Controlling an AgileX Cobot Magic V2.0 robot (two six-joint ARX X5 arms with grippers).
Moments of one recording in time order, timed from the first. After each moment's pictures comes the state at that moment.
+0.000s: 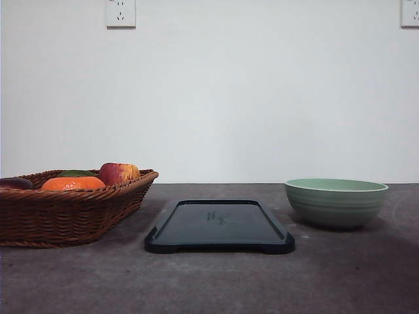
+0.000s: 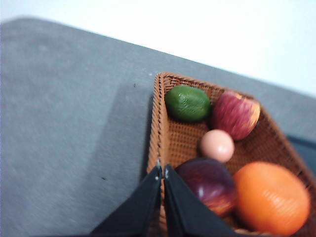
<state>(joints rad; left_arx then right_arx) 0.02 0.00 0.03 -0.18 0.05 -0.32 0.04 0.00 0.02 -0.11 0.06 0.04</state>
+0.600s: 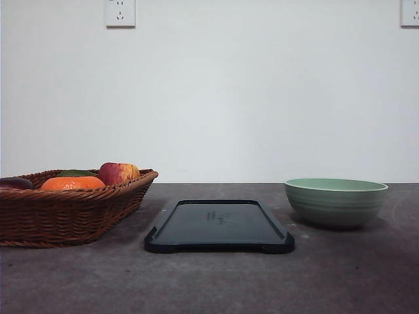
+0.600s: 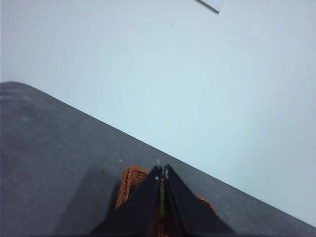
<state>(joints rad) 0.02 0.01 0.06 0.14 -0.02 -0.50 0.04 0.02 0.07 0.08 -0.05 0.34</state>
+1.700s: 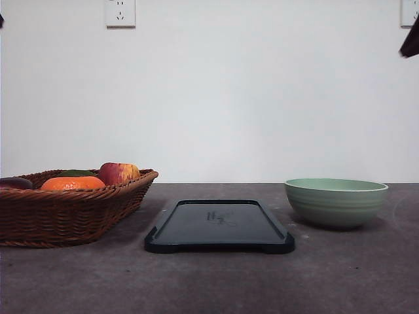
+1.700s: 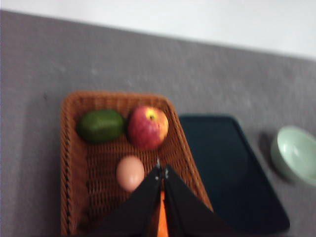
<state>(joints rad) 0.01 0.88 0.95 -0.56 0.38 -0.12 0.04 0.90 0.82 -0.43 -0.37 0.06</state>
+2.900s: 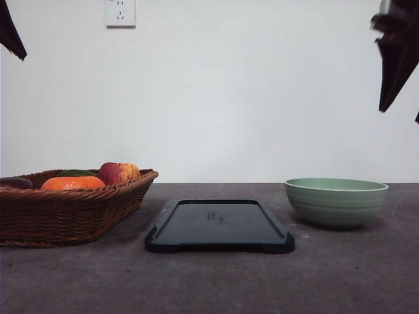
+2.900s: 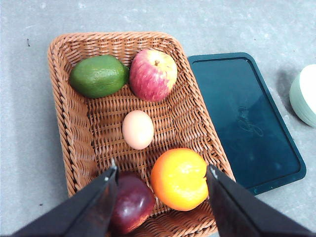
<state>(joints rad) 0.01 1.07 1.05 -0.73 0.39 0.03 0.03 1.44 1.25 -0.89 -0.29 0.07</state>
